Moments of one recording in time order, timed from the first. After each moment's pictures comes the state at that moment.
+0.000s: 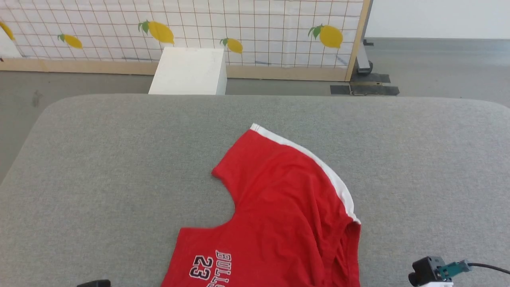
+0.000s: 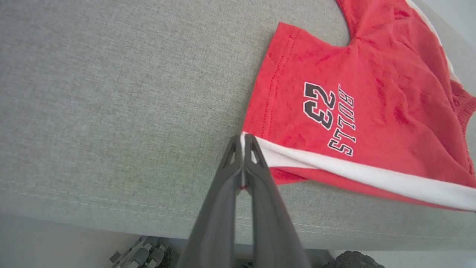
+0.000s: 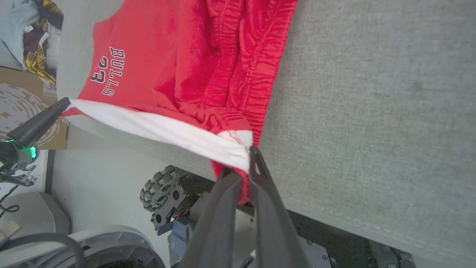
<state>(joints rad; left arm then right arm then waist) 0.32 0.40 -0.27 -0.12 -0.78 0.24 0.25 0.30 -0.12 0.03 -0.13 0.62 0.13 0.83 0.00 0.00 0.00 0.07</state>
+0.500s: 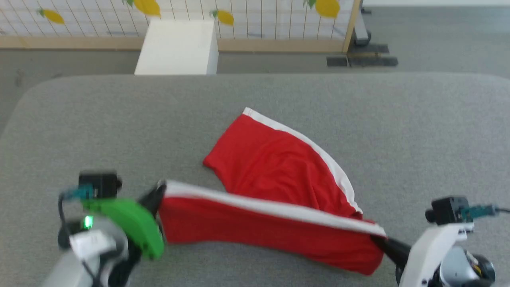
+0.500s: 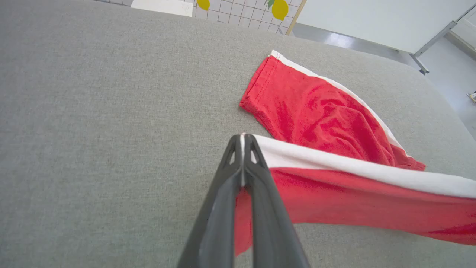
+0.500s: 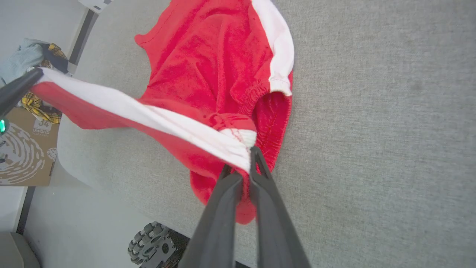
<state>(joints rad) -0.09 0.46 -0.30 -0.10 -0.75 0.14 0.34 0.12 -0.05 -0.06 -0.24 0.54 0.13 0.87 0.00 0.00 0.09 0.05</state>
